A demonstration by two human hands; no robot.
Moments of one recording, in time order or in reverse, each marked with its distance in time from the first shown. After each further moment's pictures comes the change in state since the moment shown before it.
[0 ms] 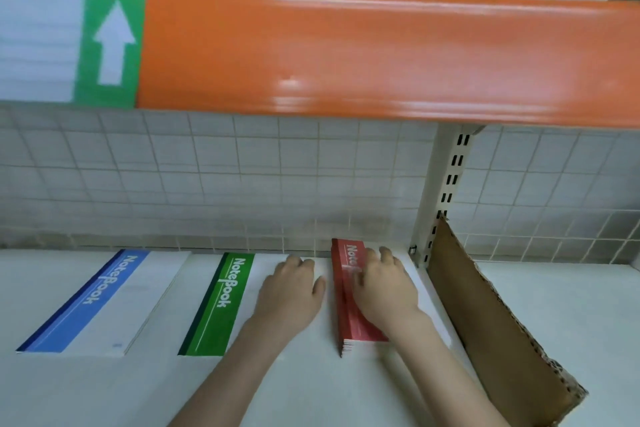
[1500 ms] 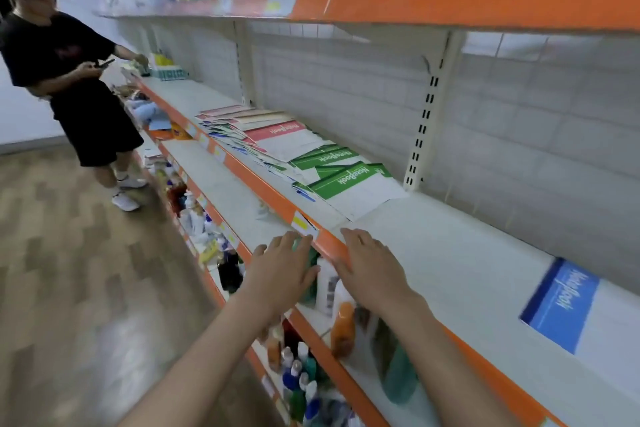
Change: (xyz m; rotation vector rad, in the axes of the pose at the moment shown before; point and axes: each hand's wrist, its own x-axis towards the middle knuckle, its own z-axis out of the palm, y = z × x) left_hand -0.345 -0.474 -0.203 0.381 0.025 -0.727; right_hand -0.175 -0.574 0.149 0.114 -0.321 -1.049
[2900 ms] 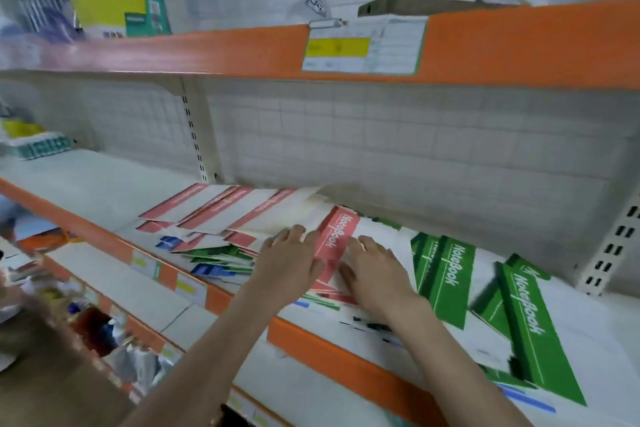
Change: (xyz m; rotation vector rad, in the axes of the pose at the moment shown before) left_hand 0.411 -0.325 -0.001 -0.043 0.072 0.406; right_hand 0.447 -0.128 0.048 0.022 0.160 0.345
